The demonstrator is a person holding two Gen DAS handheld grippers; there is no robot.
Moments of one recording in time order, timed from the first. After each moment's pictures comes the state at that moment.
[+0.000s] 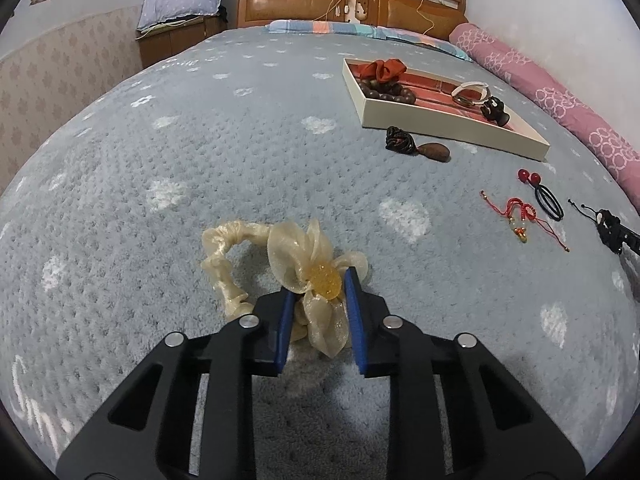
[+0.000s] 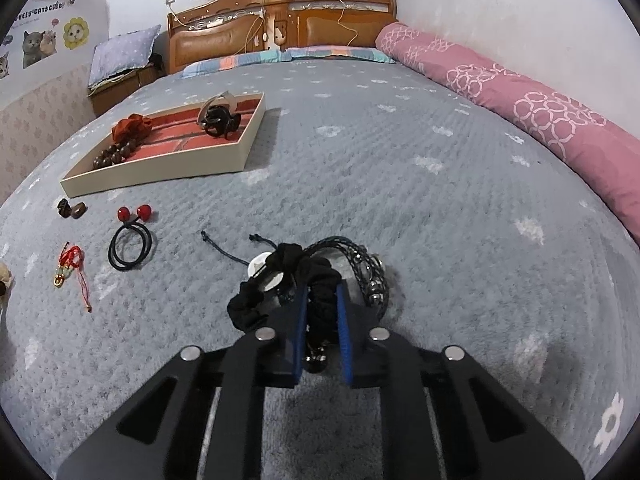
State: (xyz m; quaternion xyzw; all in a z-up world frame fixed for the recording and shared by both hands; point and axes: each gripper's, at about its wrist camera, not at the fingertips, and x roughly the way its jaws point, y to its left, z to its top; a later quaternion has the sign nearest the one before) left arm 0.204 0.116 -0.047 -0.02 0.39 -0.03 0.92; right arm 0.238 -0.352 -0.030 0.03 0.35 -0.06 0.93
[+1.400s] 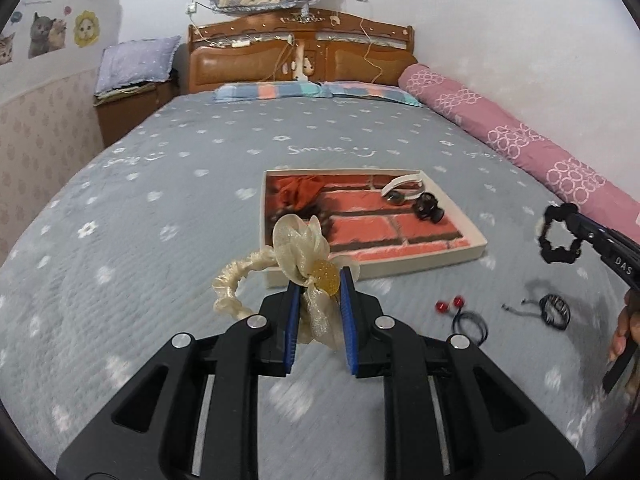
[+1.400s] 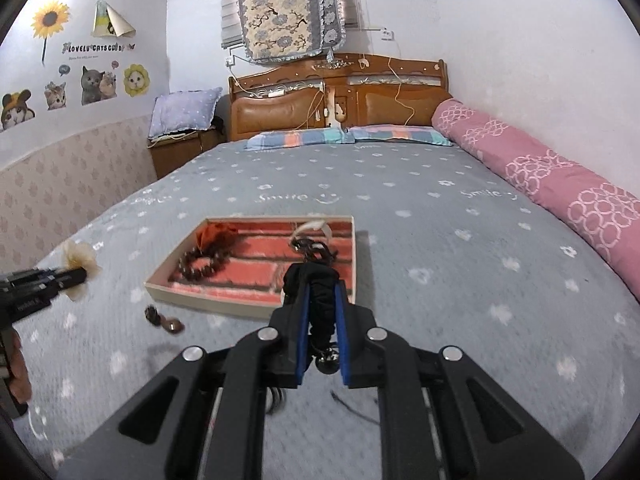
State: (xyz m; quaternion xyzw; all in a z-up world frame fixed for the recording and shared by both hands) left arm 0.280 0.034 0.072 0.00 0.31 -0.11 0.94; right arm 0.279 -0.284 0.089 0.03 0.23 0.05 0.97
